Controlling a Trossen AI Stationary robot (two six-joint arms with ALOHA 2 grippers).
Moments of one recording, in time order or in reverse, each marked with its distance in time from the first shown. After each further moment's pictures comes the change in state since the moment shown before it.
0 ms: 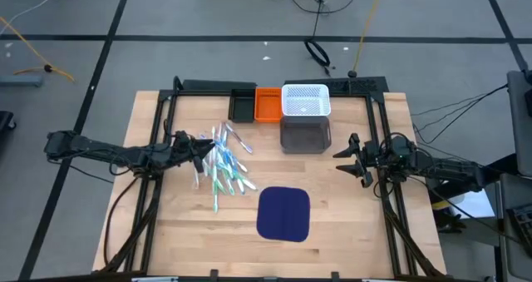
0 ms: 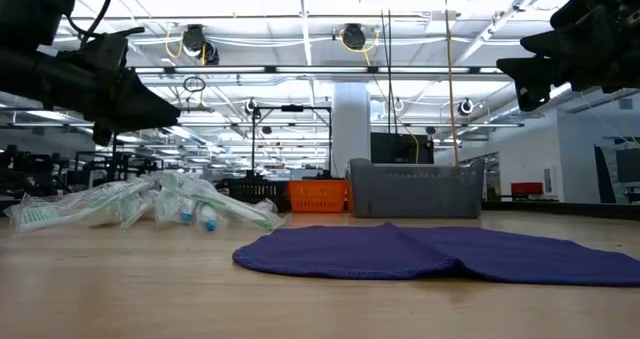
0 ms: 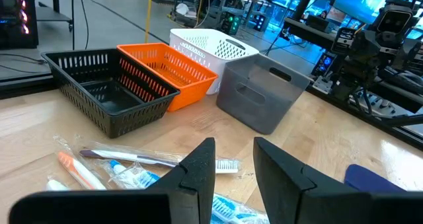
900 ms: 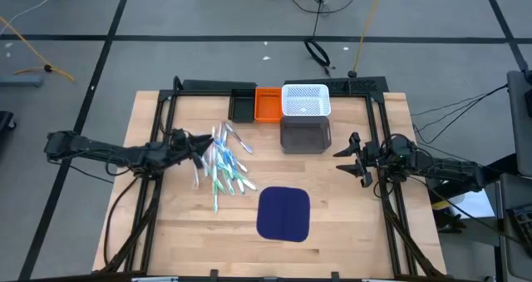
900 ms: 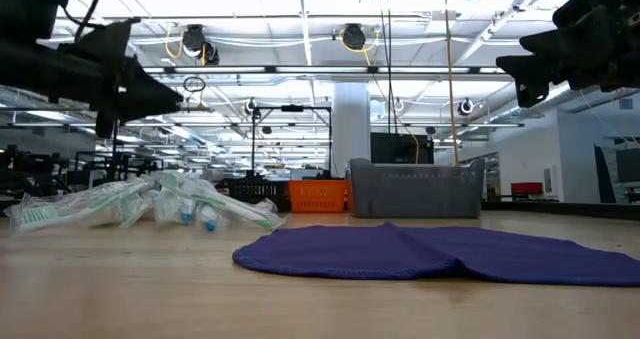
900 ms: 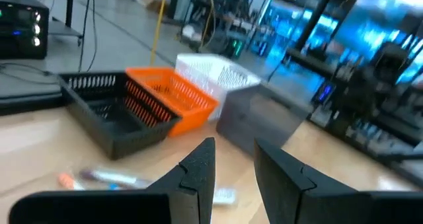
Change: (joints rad) left arm 0.004 0.000 0.000 0.122 -0.057 -0.005; right arm 0.000 0.000 0.000 0.010 0.002 -0.052
